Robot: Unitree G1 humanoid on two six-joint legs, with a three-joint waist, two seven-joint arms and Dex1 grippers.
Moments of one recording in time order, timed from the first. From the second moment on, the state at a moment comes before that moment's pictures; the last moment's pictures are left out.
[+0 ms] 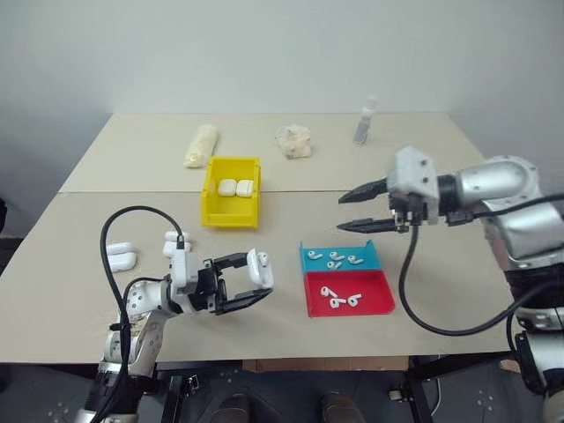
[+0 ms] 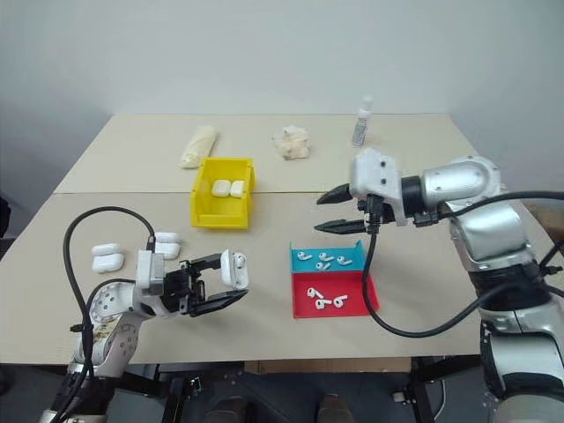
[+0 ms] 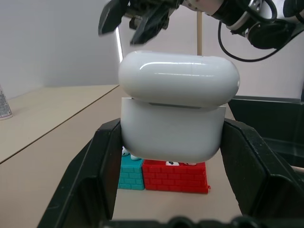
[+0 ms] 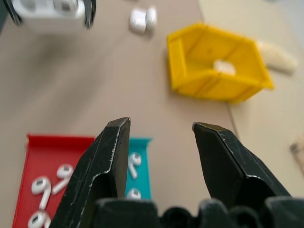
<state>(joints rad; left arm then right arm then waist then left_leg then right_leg) -0.19 0.44 0.02 -0.06 -0.54 -0.10 -1.26 -0.90 -0.86 0.26 0.06 0.19 0.27 1.34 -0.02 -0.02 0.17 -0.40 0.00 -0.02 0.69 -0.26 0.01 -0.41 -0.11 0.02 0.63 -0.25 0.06</state>
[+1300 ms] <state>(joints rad) -0.11 0.47 0.00 -0.18 -0.51 -0.09 -1.15 -1.15 -0.61 0.61 0.77 -0.37 -0.18 1.47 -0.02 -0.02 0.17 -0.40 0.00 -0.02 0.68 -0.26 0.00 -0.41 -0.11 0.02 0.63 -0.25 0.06</state>
